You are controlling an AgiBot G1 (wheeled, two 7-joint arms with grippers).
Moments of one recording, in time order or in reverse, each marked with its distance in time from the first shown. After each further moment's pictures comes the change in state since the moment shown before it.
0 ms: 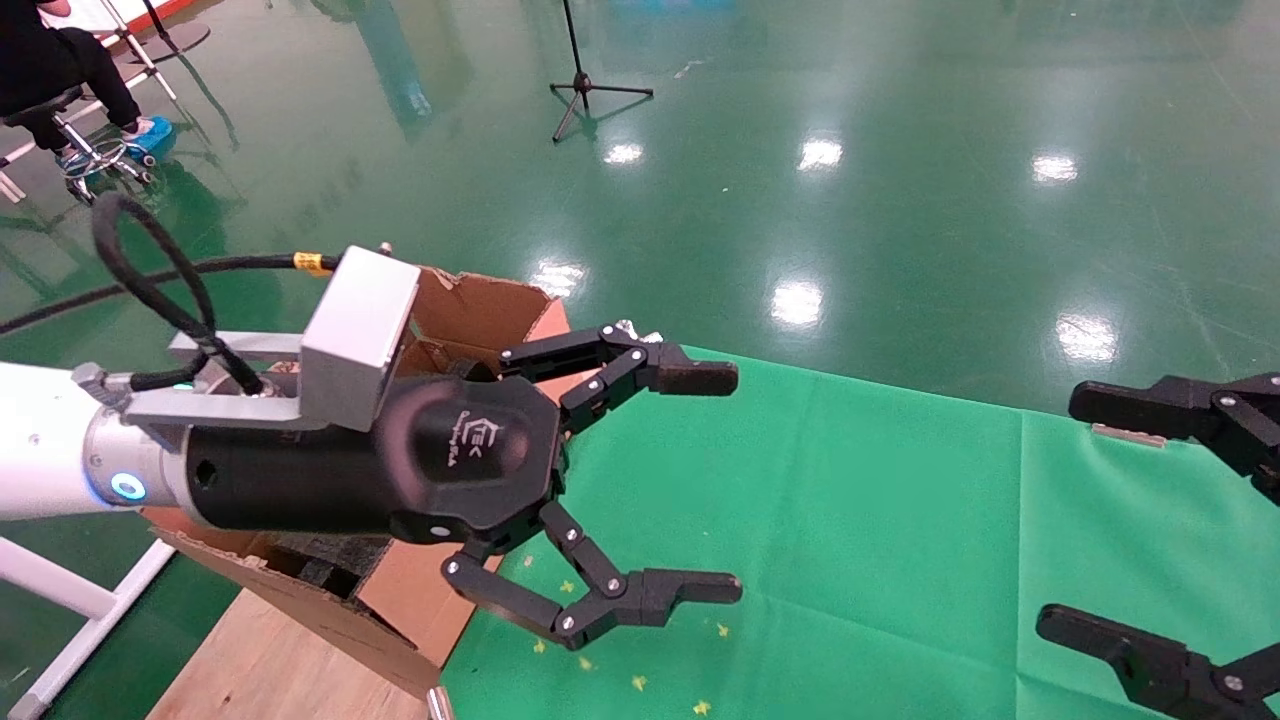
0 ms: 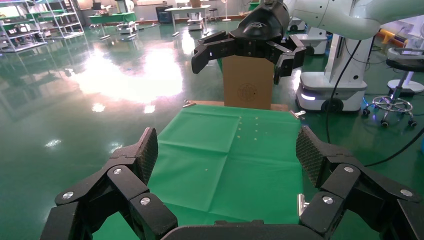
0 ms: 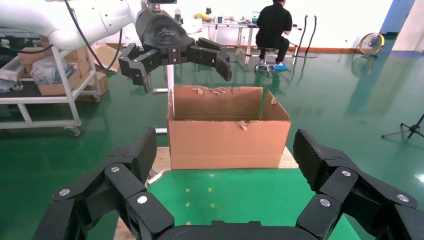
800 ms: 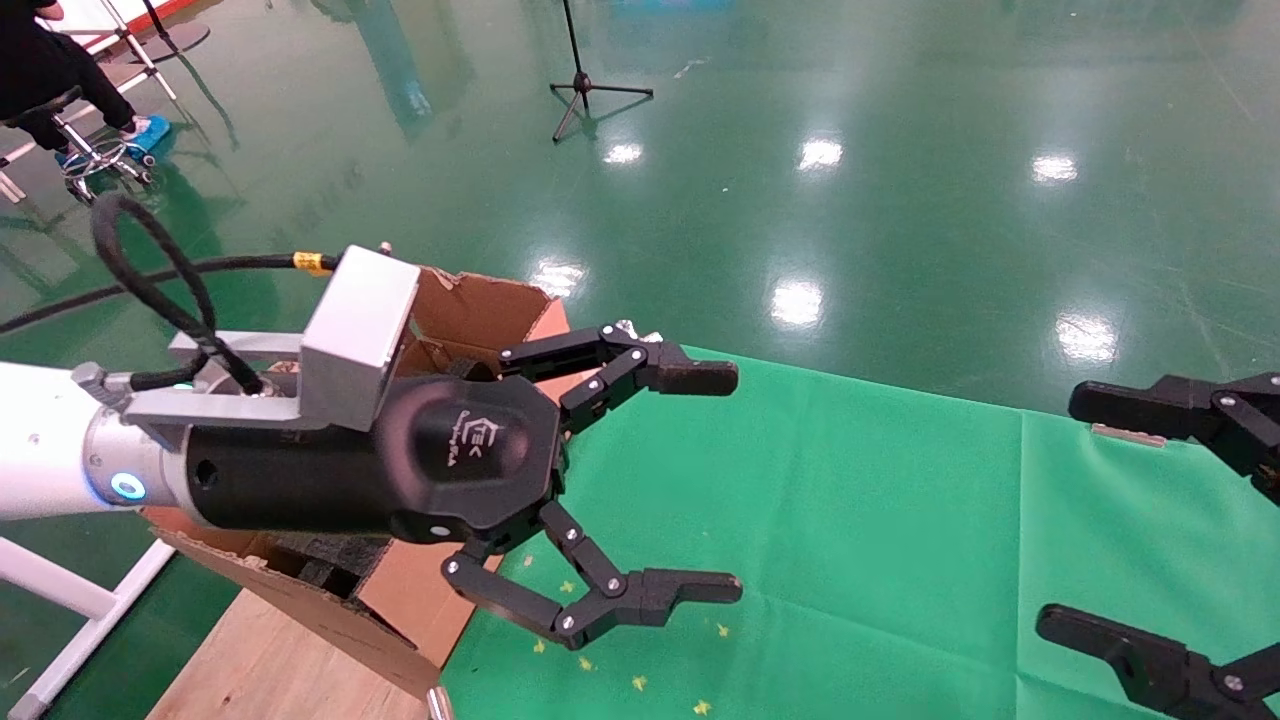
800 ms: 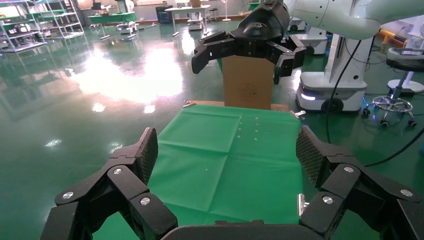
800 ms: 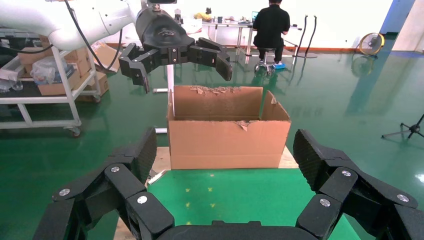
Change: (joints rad) left arm 0.000 0.000 0.000 0.000 0.000 0.000 0.000; right arm 0.000 0.000 0.000 0.000 0.000 0.000 0.000
